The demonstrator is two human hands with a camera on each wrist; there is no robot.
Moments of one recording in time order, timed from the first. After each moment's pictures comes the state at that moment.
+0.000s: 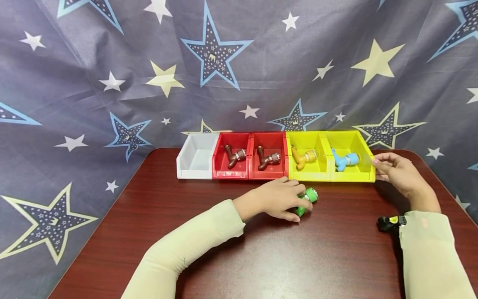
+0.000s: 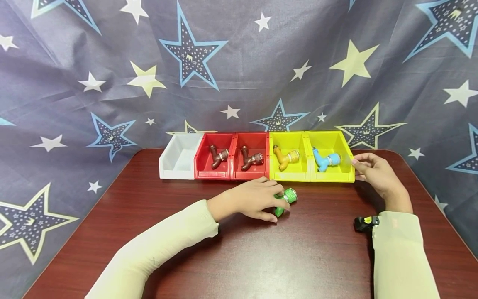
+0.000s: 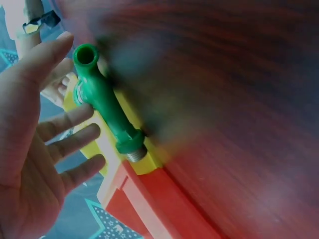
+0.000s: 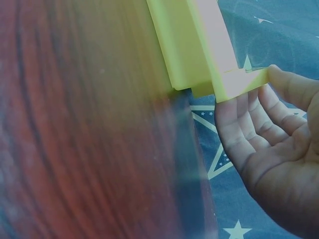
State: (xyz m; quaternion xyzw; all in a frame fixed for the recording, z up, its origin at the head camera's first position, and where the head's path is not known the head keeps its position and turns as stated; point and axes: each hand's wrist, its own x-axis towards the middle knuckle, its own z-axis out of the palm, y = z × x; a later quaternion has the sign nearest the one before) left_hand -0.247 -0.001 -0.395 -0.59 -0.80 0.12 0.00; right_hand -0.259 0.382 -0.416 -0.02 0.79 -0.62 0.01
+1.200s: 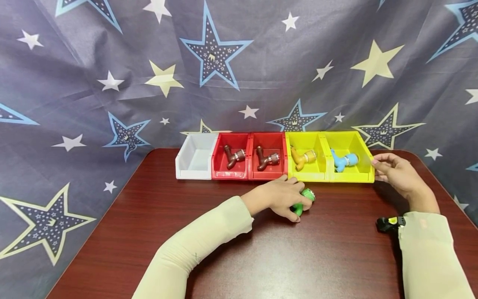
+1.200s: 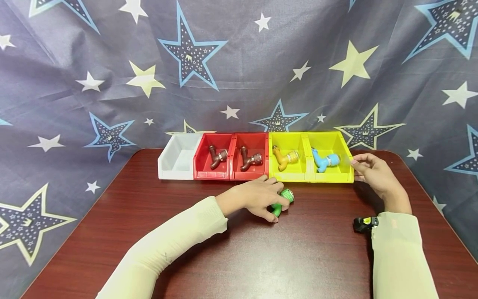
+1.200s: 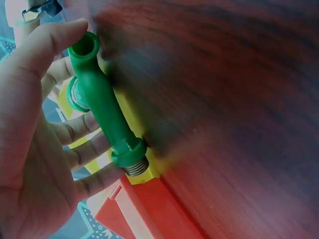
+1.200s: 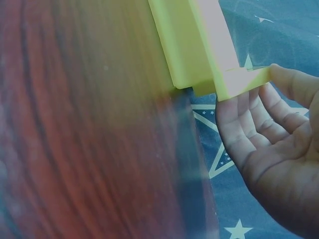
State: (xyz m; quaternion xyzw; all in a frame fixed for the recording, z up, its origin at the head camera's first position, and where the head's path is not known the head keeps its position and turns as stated) left_hand -0.256 0.013 -0.395 -0.56 -0.82 0.13 -0.07; right_hand -0.260 0.382 -0.417 -0.01 0.78 -0.63 0.01
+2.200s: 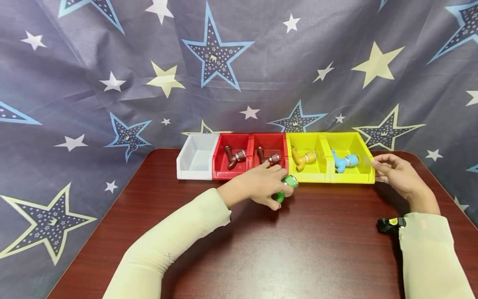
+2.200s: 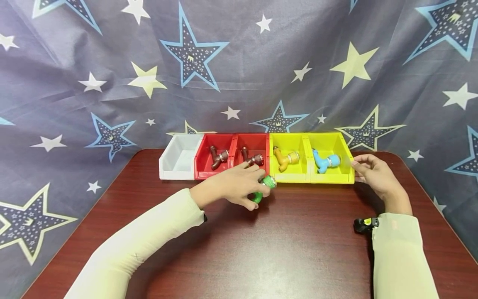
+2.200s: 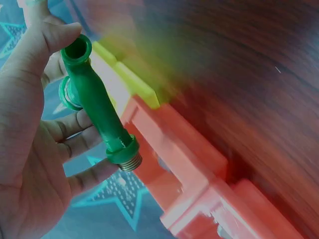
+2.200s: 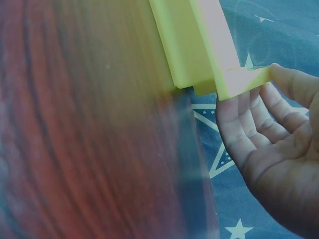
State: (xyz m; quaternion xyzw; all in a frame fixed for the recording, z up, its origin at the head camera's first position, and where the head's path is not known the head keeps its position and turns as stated) left_hand -0.260 -0.036 -0.353 -0.54 -0.83 0.15 -0.01; right_hand -0.261 0.384 -0.421 -0.02 0.75 -0.66 0.02
